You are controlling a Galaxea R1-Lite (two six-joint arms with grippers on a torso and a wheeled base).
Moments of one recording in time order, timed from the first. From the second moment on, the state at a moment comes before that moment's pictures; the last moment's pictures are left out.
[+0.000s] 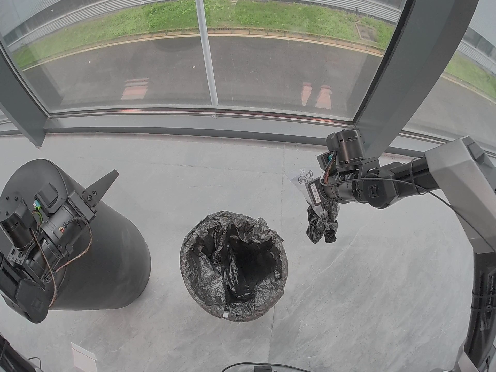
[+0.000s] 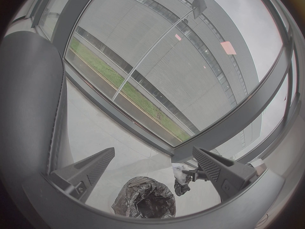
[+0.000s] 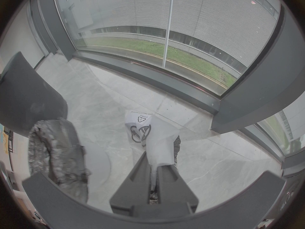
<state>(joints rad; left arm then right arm) 0.00 1.71 -0.29 -1.54 -0.37 -0.66 0.41 2.28 -1.57 -0.15 -0.19 -0.16</state>
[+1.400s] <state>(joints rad) -0.01 1.73 -0.27 -1.54 -0.37 -0.65 1.00 2.20 -0.95 -1.14 -0.61 -0.01</state>
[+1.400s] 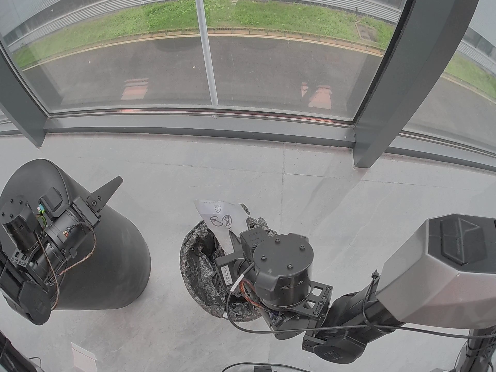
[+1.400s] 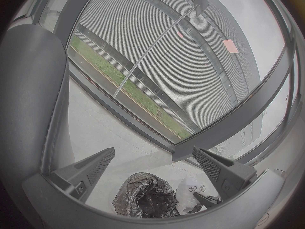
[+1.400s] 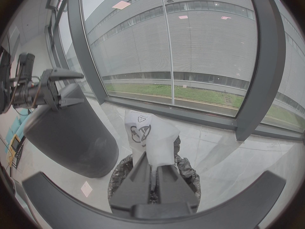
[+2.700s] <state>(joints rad) -0.01 1.74 -0.27 -1.54 -0.37 -0.65 0.96 2.33 -0.97 -1.28 -0.61 -0.02</state>
